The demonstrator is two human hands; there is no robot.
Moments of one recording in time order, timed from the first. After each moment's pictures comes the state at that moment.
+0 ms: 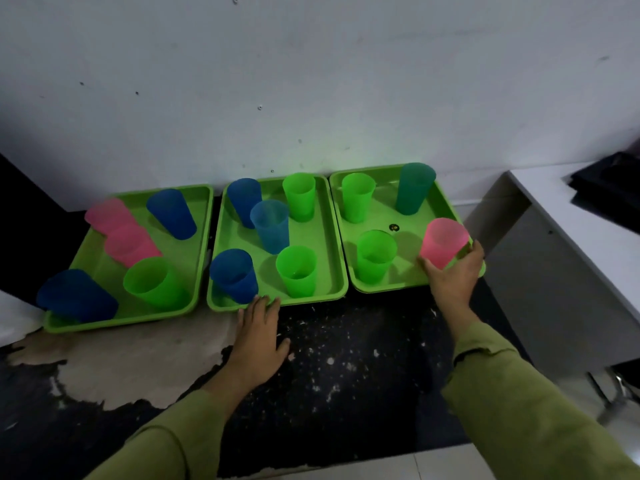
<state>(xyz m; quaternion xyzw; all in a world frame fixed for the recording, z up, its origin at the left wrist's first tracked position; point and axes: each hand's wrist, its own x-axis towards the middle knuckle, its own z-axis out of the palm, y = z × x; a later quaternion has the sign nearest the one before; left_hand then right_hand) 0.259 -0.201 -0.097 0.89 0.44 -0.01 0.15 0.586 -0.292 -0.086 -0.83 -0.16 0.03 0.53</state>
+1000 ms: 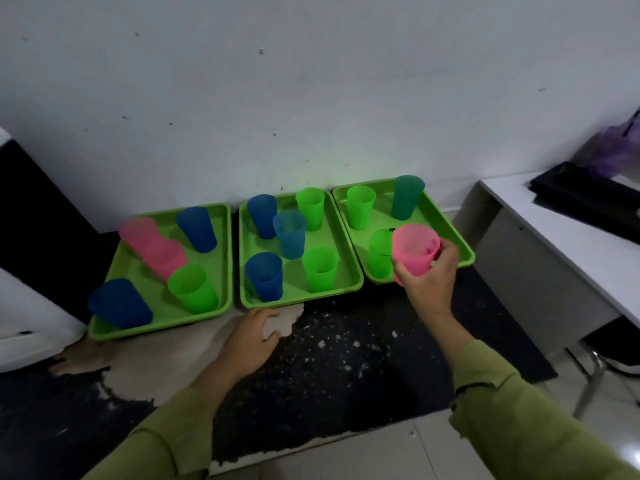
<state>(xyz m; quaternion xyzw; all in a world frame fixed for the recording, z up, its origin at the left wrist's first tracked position) 0.179 -0.180 -0.068 0.86 0.38 0.12 0.32 0.462 -0.317 -0.027 -0.79 -0.27 -0.05 0.54</state>
